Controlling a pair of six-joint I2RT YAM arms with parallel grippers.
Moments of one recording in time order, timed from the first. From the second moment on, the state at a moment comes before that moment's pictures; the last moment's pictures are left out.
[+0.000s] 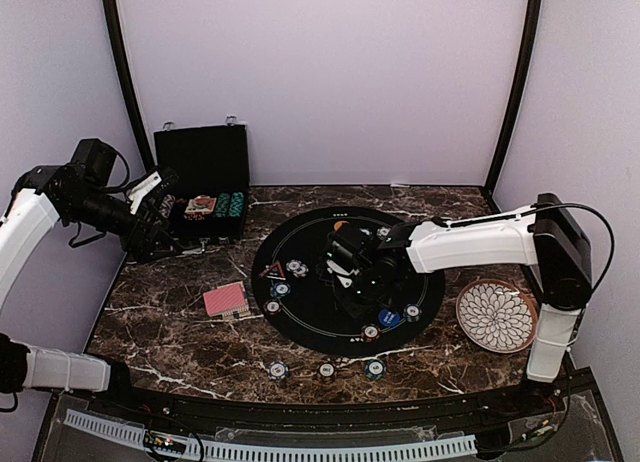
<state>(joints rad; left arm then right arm) -0.12 1.12 1.27 -1.16 0.57 0.62 1.02 1.87 1.32 -0.67 0.12 0.29</state>
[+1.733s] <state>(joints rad) -0.12 1.16 1.16 -1.14 0.56 0.68 1.05 1.80 1.38 -0.75 0.08 0.33</state>
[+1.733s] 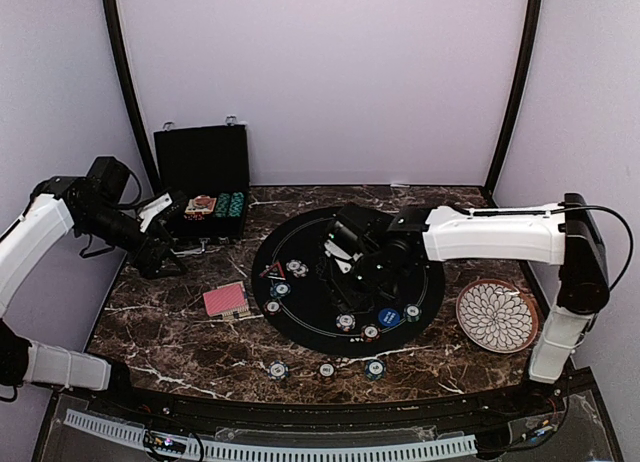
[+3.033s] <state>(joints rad) -0.12 1.17 1.11 -1.12 0.56 0.74 1.02 2.06 1.48 -0.69 0.15 0.33</state>
